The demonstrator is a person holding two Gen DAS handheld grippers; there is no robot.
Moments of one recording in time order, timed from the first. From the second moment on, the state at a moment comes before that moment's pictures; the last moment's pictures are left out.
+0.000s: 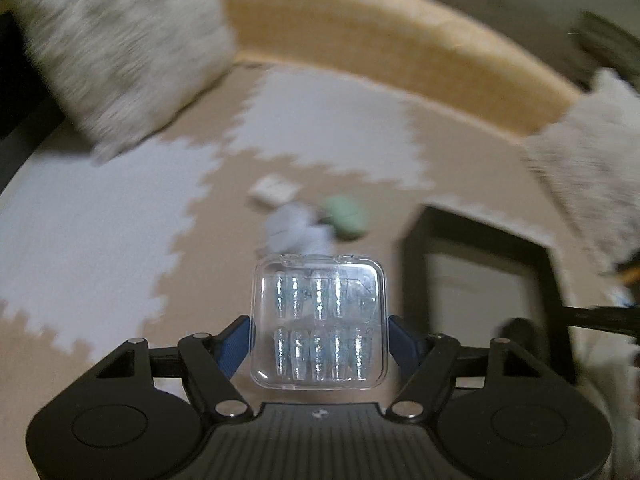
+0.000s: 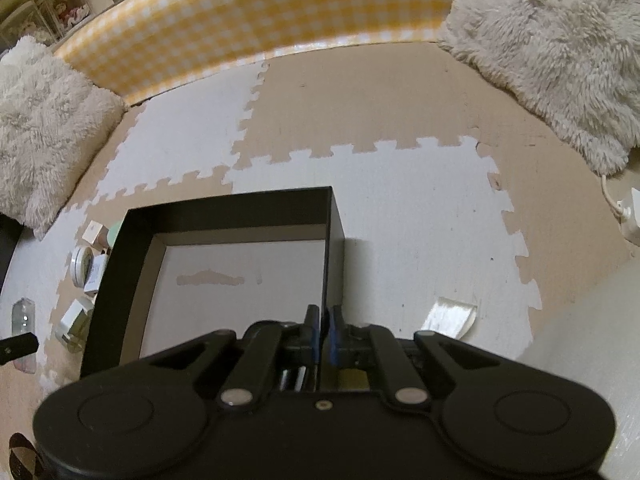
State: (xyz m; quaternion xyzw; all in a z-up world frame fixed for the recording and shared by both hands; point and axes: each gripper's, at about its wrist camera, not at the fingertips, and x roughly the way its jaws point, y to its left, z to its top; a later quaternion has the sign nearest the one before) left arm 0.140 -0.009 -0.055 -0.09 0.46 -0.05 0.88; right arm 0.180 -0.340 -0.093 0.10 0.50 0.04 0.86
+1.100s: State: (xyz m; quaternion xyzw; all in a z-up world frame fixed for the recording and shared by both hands) left arm 0.176 -0.194 -0.137 0.07 0.50 -0.19 0.84; right arm 0.180 -0.338 -0.092 0.09 0.50 0.04 0.86
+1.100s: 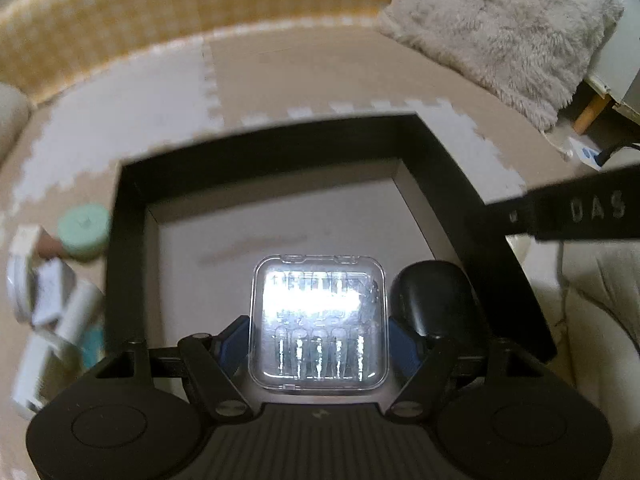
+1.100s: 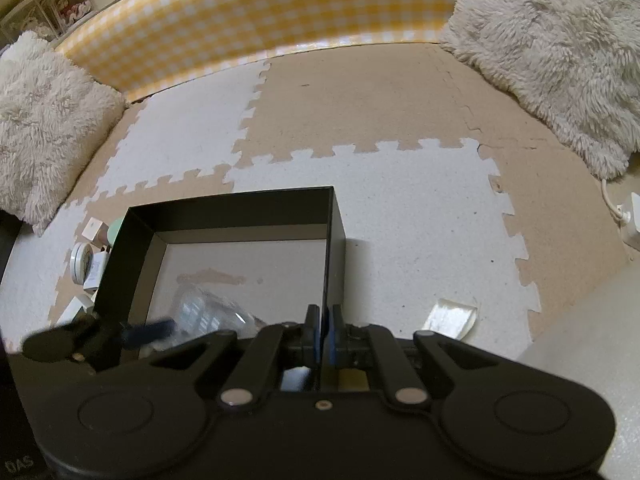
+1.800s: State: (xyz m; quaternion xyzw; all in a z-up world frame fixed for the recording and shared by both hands) left arm 0.176 -0.176 -0.127 0.02 0.54 -0.20 0.82; right arm 0.179 -0.340 -0.093 0.10 0.50 0.04 0.86
